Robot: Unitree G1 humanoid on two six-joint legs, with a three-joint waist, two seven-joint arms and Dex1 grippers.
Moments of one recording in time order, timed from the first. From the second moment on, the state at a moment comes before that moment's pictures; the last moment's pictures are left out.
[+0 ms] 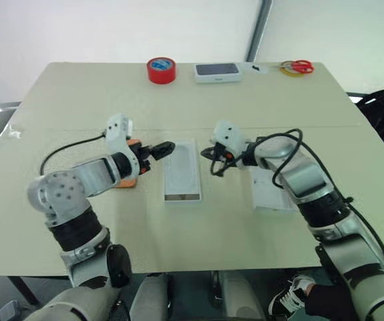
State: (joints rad) left arm -0.65 0.19 0.53 -0.37 -0.75 1.59 -0.06; right arm -0.80 -0.46 0.35 0.05 0.08 0.62 0.83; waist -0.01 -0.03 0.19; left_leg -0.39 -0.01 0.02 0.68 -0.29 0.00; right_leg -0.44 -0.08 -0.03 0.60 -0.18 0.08
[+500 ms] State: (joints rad) left arm 0.05 0.71 0.34 -0.56 -0.50 0.82 -0.52; right arm -0.92 -0.24 0.49 0.37 -0.08 0.47 0.78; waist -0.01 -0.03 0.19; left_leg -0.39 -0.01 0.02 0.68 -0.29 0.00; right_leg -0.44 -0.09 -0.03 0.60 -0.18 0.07
